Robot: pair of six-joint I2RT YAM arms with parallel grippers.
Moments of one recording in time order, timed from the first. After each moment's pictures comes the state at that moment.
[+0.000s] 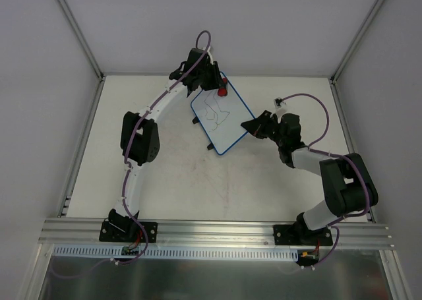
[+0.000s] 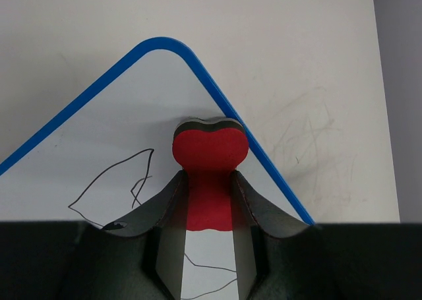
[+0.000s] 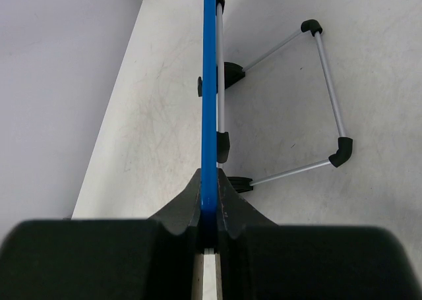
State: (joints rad) left arm -0.46 2.29 2.16 -0.44 0.20 -0.54; right arm 0.30 1.55 0.63 0.68 -0.43 0.73
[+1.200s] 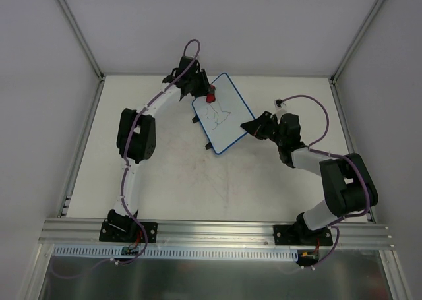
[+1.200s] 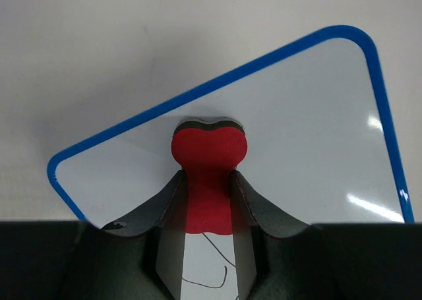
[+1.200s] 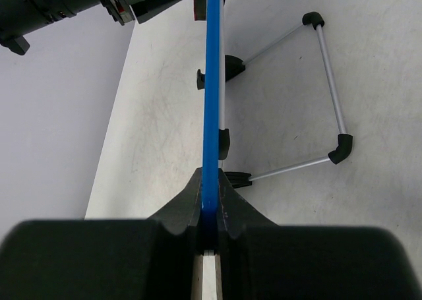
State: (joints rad) left arm -0.37 2.31 2.01 -0.38 0.20 -0.60; right arm 0.30 1.54 0.63 0.65 -0.43 0.78
